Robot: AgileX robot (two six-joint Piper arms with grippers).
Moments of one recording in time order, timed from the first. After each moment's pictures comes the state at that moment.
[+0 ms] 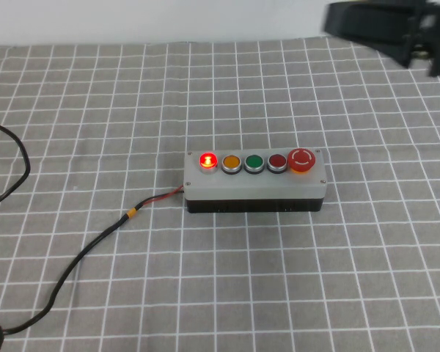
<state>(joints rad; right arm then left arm) 0.14 1.34 -1.11 1.62 1.01 -1.11 -0.14 -0.01 0.03 -0.02 0.39 0.12</state>
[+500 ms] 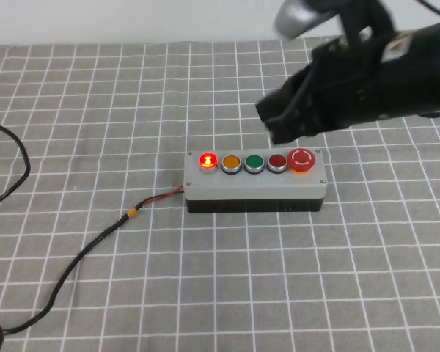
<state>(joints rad) 0.56 1.46 -1.34 0.46 0.66 -0.41 -0.14 -0.01 0.03 -0.02 0.39 0.12</state>
